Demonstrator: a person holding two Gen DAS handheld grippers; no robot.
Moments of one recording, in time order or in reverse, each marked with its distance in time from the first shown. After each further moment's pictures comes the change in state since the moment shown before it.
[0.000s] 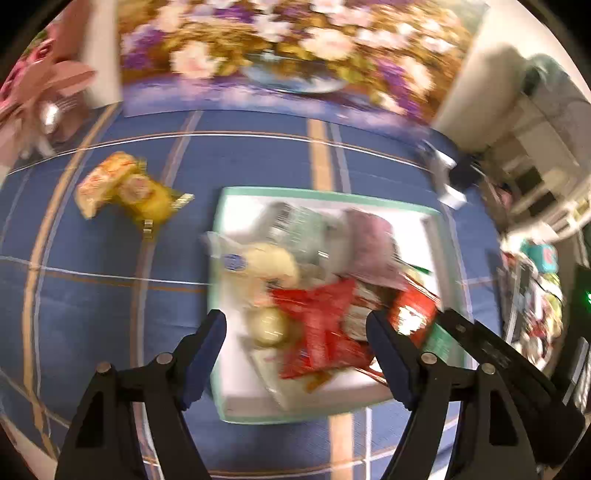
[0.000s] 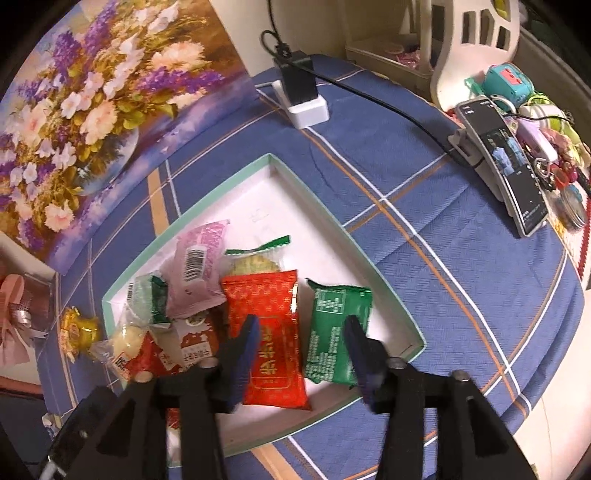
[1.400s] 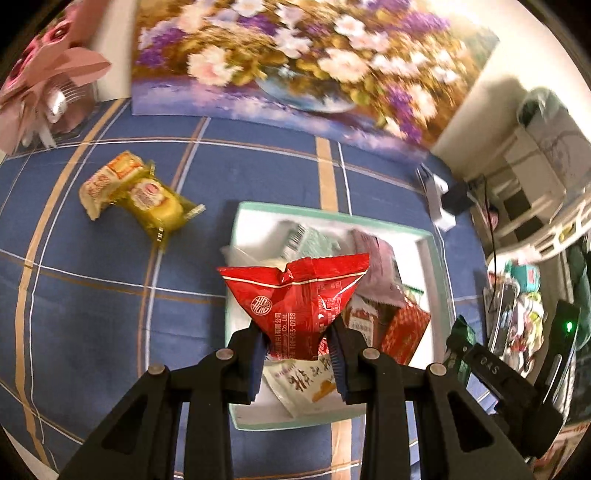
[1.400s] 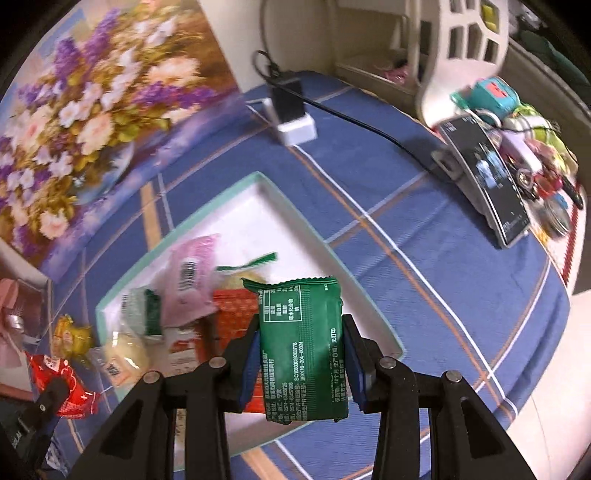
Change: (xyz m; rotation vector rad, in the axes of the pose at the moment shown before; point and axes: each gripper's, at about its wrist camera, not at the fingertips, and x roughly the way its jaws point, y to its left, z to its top) left arm -0.006 0.024 0.006 -0.027 -0.020 -0.104; right arm -0.006 -0.011 0.000 0.035 -0.044 -0.073
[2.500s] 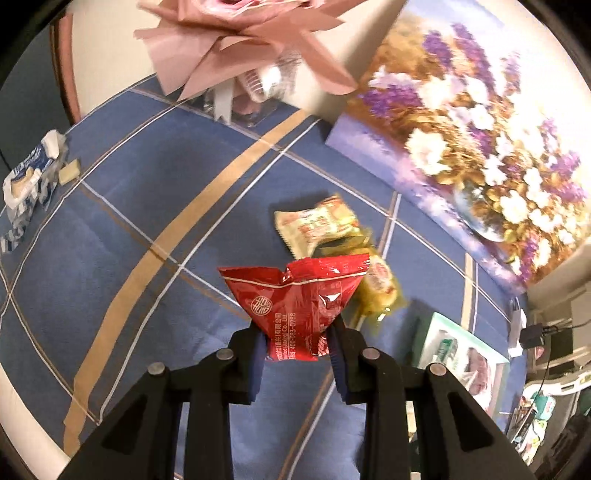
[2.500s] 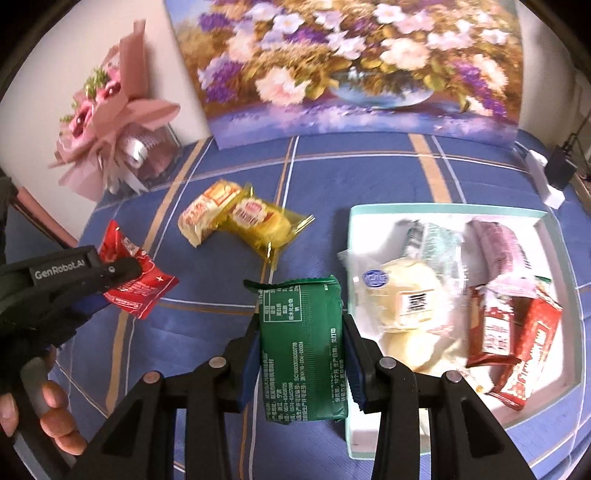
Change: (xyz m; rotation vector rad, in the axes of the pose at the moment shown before) left arm -0.043 0.196 0.015 -0.419 -0.167 0.188; right arm -0.016 0.228 -0.125 -0.568 -0.028 0.332
